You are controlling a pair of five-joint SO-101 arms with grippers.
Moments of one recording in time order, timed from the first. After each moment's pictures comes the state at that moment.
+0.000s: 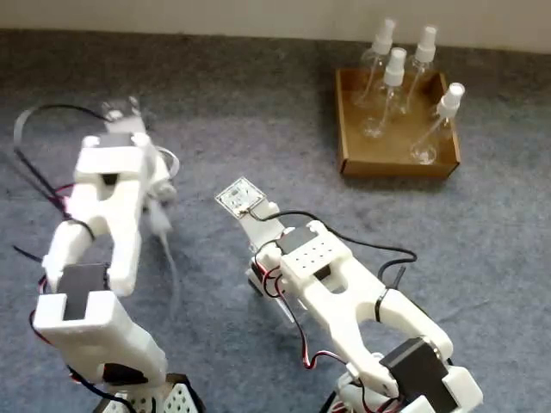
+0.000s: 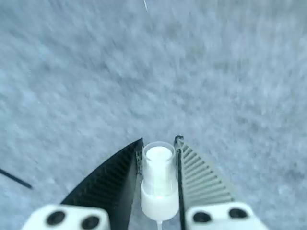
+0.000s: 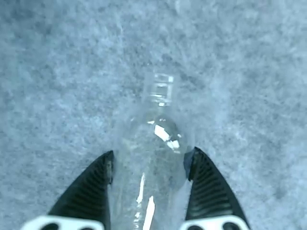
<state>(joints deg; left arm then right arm) -10.7 9.9 12.3 67.8 21.5 -40.1 -11.8 44.7 50.9 11.1</state>
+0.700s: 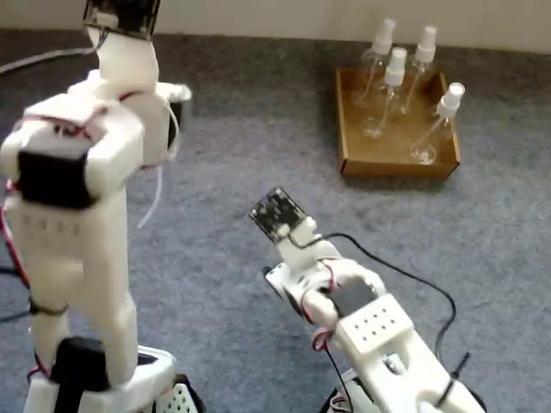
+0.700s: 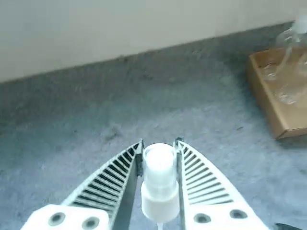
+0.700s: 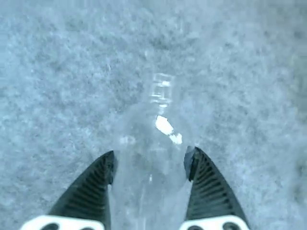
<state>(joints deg) 3.3 -14.9 -32.0 91.6 0.2 -36.0 -52.7 69.8 40.0 16.3</state>
